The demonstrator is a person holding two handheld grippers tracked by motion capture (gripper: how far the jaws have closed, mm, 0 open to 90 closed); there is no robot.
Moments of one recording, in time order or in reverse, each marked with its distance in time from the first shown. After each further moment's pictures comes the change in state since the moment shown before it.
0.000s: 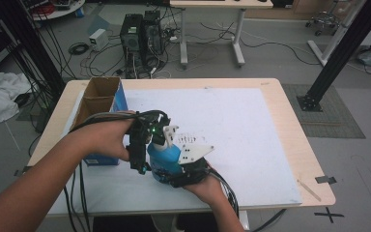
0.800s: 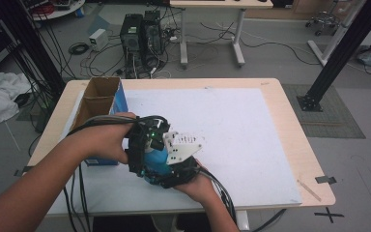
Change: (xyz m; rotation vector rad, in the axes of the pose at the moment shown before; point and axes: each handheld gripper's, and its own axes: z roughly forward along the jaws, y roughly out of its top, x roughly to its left) left arm -0.007 0.001 0.003 0.038 0.014 0.029; right arm 0.005 0.012 0.021 0.007 0.049 -0.027
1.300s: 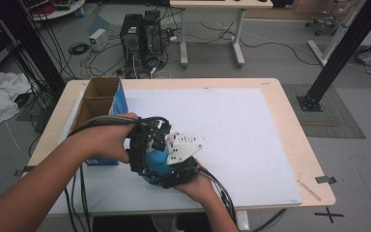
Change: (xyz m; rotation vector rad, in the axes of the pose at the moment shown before) left arm 0.000 0.002 0.003 0.022 0.006 -0.006; right arm 0.000 0.000 0.000 -0.008 0.000 0.003
